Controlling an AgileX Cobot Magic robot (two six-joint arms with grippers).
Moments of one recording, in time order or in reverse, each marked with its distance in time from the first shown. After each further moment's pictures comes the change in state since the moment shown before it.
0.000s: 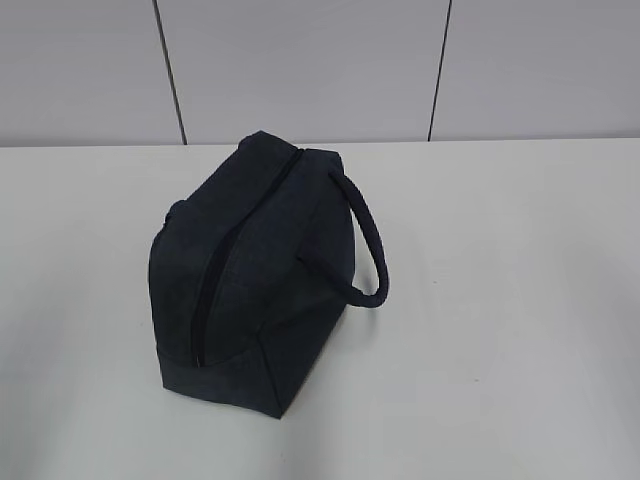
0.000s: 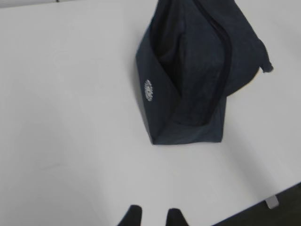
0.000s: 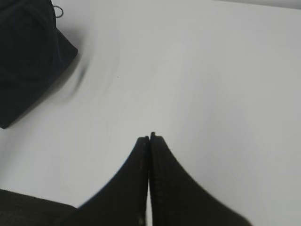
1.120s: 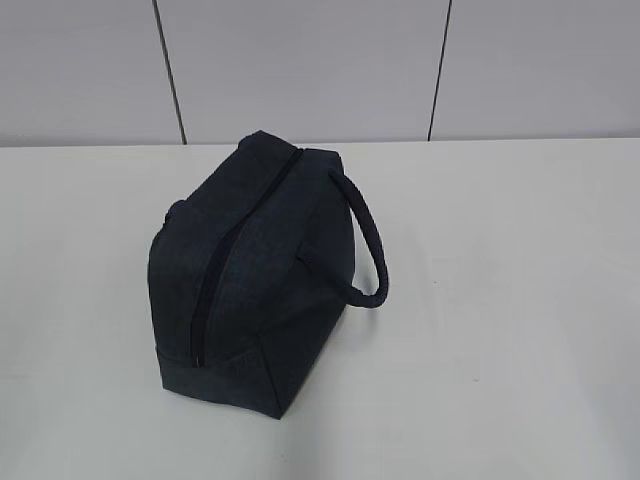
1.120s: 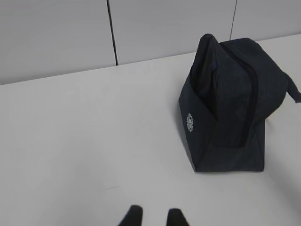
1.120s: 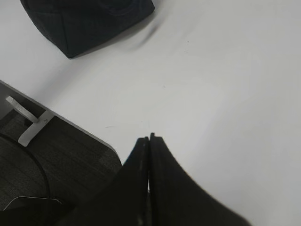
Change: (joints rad) left arm 0.000 -0.431 0.000 0.213 0.102 -0.136; right arm 0.000 -0.424 0.283 0.296 0.036 -0.368
